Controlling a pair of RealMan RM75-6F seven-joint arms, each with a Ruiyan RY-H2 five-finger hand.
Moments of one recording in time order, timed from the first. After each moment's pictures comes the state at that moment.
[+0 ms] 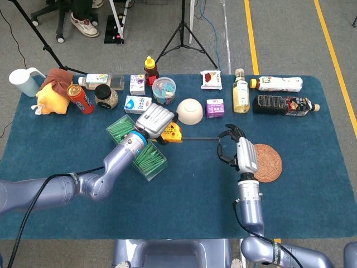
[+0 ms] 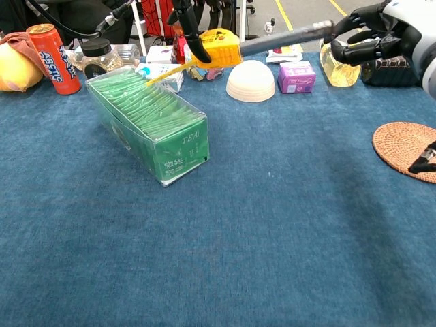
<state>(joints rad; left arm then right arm) -1.41 -1.33 -0.12 -1.54 0.48 0.76 0.55 0.53 -1.67 0.45 -1.78 -0.93 1.34 -0.21</state>
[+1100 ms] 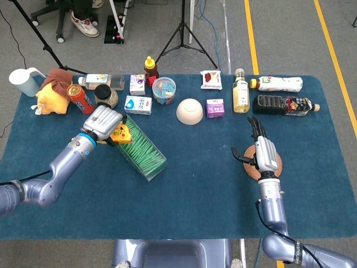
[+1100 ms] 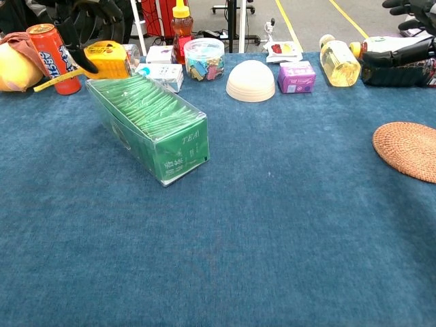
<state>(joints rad) -1.21 -1.08 0.02 -1.66 0.64 0.73 0.48 0.48 -1.50 0.40 -1.74 -0.96 1.26 -0.11</state>
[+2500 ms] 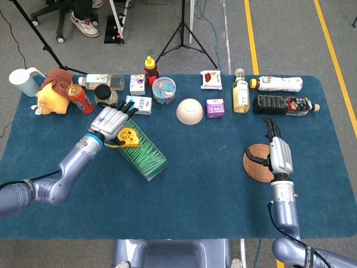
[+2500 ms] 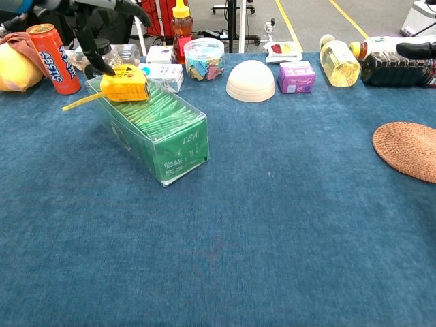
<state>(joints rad) -1.21 -1.14 -0.01 -1.63 0.63 0.78 0.45 0.43 -1.42 0.38 -1.75 -1.00 1.30 -0.07</state>
